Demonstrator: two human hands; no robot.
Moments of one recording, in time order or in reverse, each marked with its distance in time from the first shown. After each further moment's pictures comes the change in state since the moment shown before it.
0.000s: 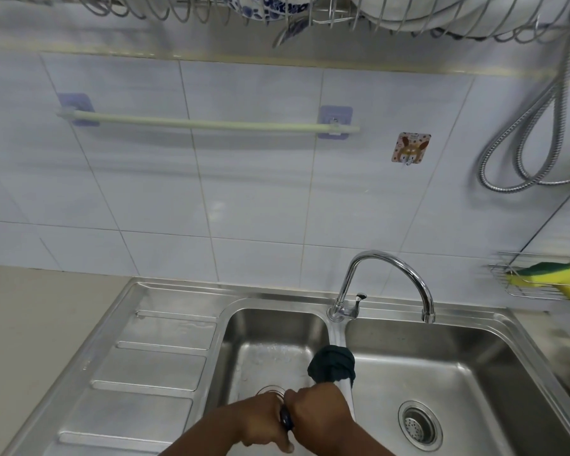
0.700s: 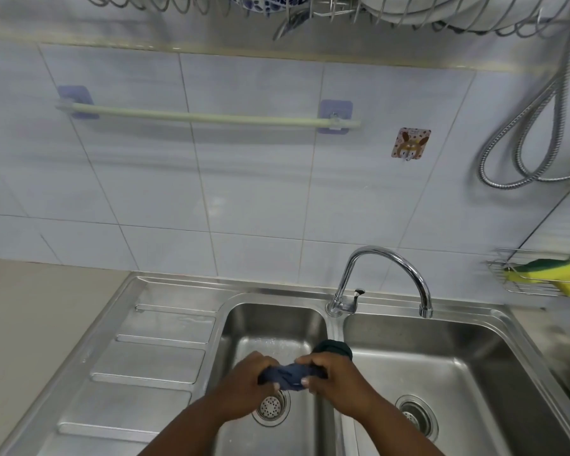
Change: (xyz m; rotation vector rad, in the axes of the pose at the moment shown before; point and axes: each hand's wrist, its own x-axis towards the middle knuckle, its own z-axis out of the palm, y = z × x) left_hand 0.001 -0.030 -0.013 0.085 0.513 0.275; right_hand -0.004 0.049 -0.020 0.977 -0.020 0.151
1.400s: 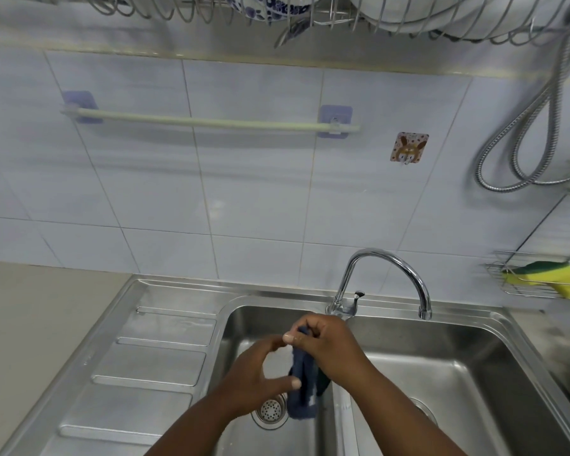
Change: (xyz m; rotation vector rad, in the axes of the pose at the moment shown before) left_hand -0.009 0.038 -0.013 -0.230 0.146 0.037; right_hand 0.006 -0.085 -0.024 0.199 0.200 -0.149
